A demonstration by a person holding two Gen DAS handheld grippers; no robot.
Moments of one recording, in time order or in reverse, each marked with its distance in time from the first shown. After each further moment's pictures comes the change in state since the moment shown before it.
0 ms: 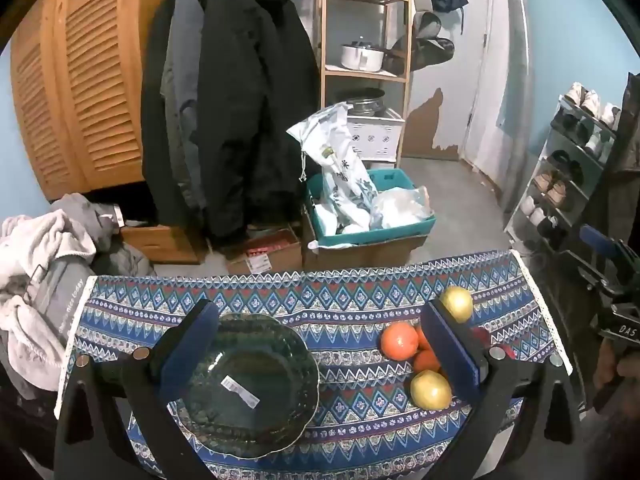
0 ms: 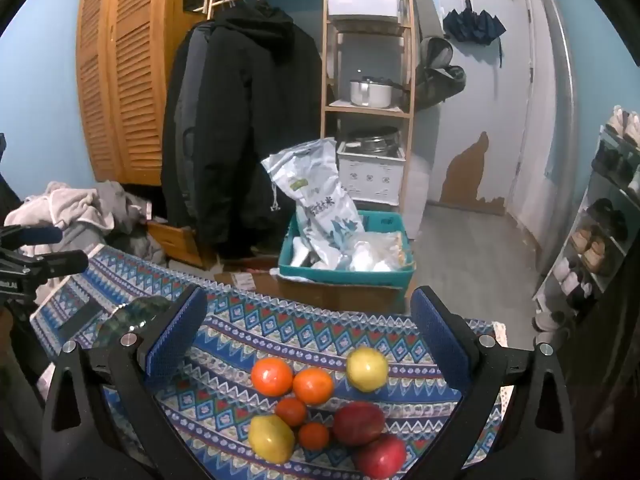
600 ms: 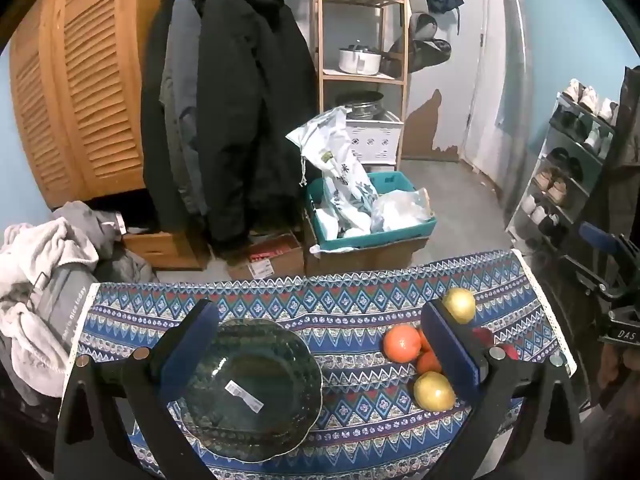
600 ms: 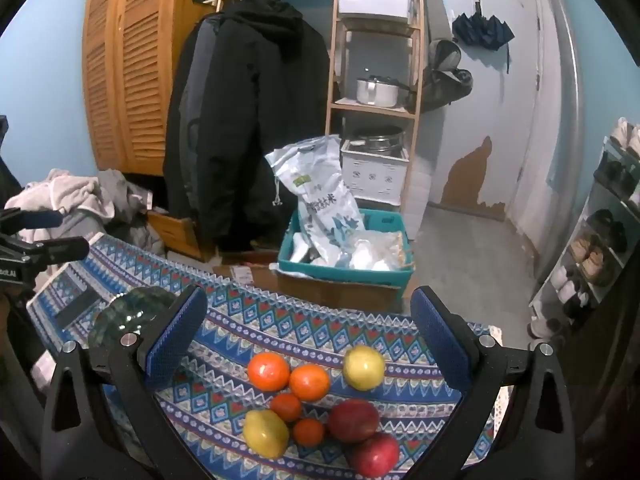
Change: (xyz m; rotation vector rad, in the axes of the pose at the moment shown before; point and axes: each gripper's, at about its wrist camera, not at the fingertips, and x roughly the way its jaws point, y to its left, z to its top) left arm 0.002 -0.005 0.001 0.017 -0.004 0.009; right arm -0.001 0.006 -0.002 -0.047 0.011 0.000
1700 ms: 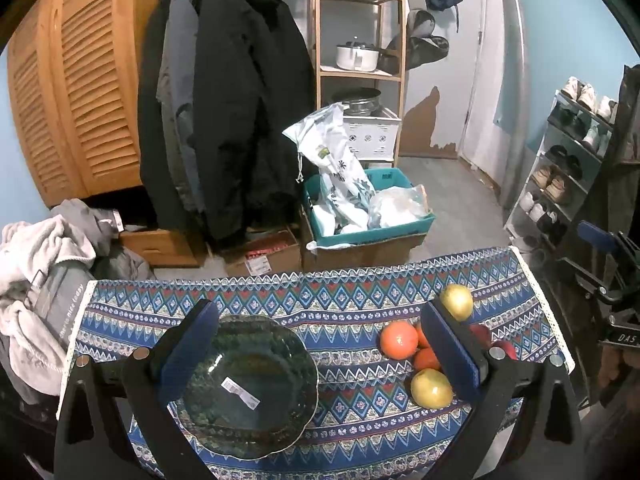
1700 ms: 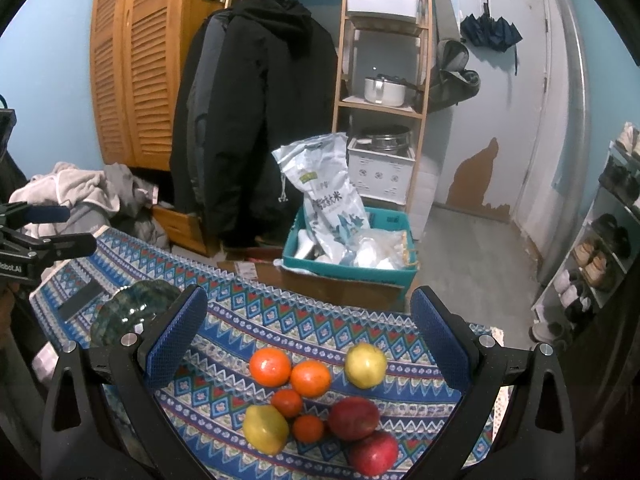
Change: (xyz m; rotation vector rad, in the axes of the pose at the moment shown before) left arm -0.001 0.000 -0.004 -0.001 0.006 -0.009; right arm -0.002 0.002 -0.003 -0.018 0.006 0.014
